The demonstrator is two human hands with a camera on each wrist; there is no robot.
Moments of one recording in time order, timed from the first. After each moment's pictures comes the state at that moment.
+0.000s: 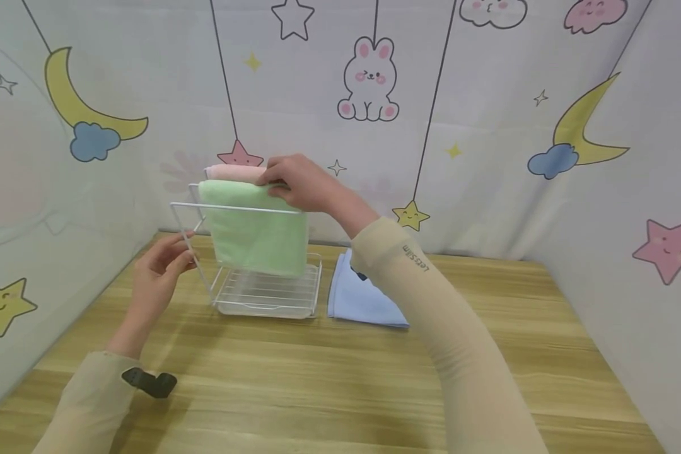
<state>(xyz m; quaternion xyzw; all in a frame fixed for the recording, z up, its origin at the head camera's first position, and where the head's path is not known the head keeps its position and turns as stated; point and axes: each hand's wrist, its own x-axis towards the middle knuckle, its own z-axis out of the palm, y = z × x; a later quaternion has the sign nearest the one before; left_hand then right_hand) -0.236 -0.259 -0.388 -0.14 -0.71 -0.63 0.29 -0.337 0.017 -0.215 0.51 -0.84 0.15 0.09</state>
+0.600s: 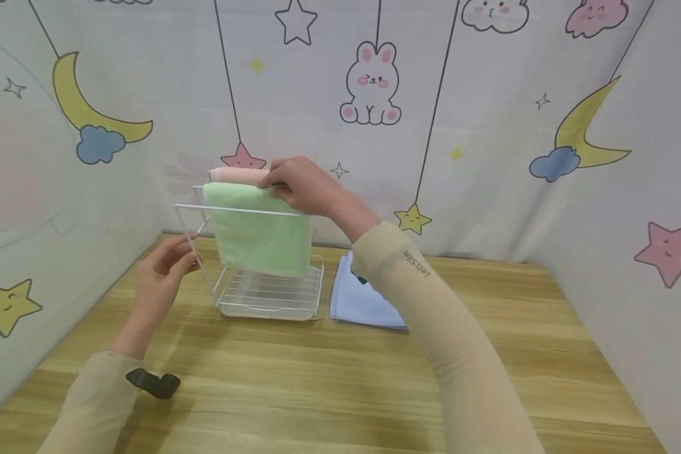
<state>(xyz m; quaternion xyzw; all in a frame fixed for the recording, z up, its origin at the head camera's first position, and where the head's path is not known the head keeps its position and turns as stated) -0.235 -0.259 -0.387 -0.15 -0.71 -0.63 0.29 -0.333 0.017 -0.215 0.52 -0.83 0.16 0.12</state>
